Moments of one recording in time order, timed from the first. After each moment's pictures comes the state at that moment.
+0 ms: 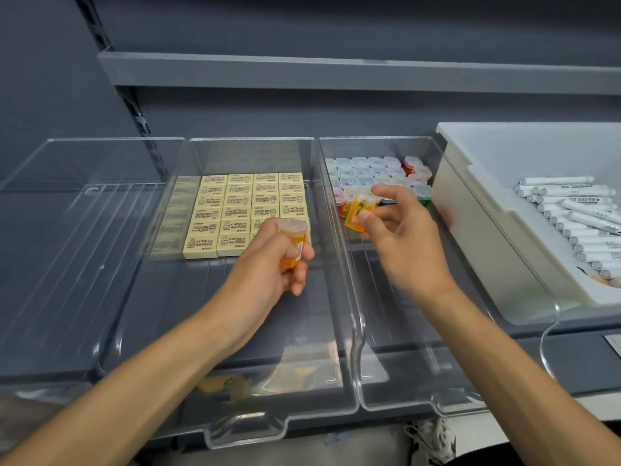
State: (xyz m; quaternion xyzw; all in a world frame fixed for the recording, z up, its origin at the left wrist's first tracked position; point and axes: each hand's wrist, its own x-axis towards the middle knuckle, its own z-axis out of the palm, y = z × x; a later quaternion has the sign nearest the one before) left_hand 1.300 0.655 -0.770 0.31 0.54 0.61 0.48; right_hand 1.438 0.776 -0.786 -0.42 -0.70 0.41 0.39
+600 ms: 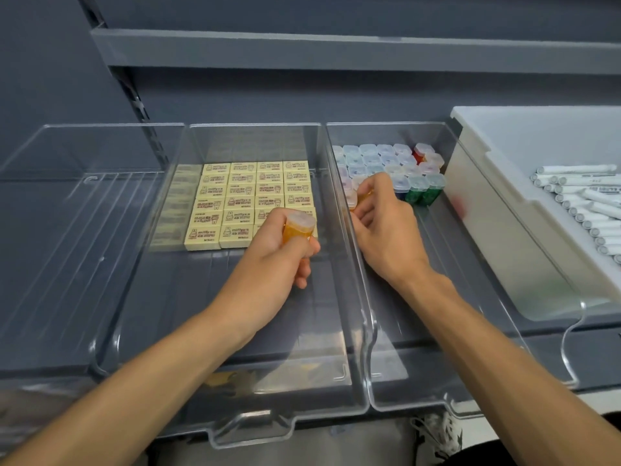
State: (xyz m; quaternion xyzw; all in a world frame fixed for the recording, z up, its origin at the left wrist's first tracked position) left_hand 1.298 0.657 -0.779 0.36 0.61 0.56 0.43; right_hand 1.416 0.790 -0.807 -0.39 -0.82 0.27 0.33
